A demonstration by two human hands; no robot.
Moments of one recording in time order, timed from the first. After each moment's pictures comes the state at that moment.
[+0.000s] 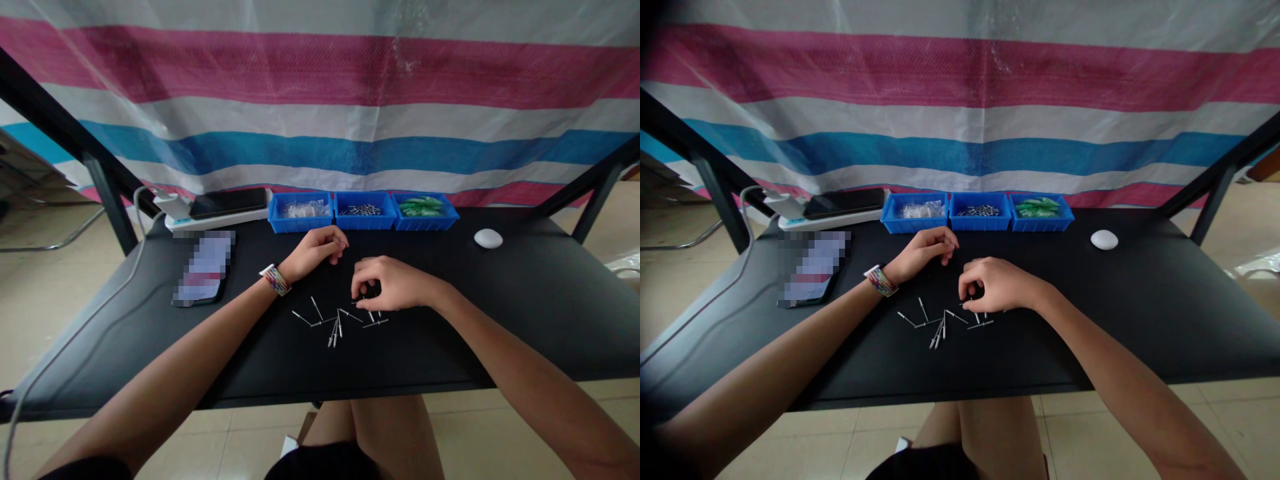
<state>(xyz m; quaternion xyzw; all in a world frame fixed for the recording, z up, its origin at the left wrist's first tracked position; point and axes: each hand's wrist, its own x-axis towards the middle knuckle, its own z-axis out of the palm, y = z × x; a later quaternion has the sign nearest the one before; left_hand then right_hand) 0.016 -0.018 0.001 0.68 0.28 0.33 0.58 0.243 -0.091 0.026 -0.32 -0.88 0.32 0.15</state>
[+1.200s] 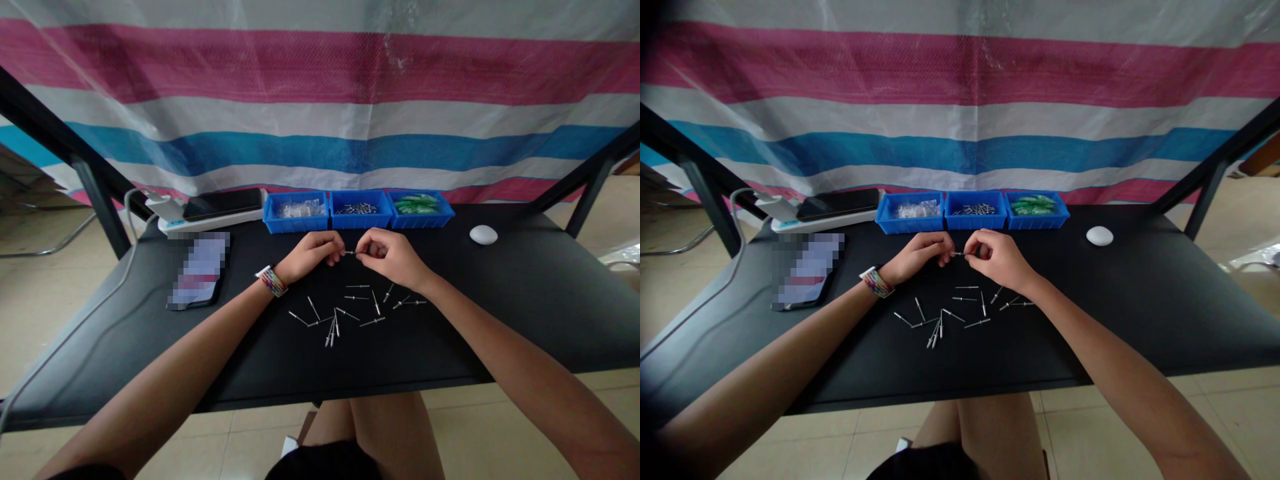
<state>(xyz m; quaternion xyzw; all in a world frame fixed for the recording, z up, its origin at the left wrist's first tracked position) 0.014 -0.019 0.005 0.72 0.28 0.29 0.57 0.244 -0.079 0.016 -0.45 -0.74 0.31 0.40</state>
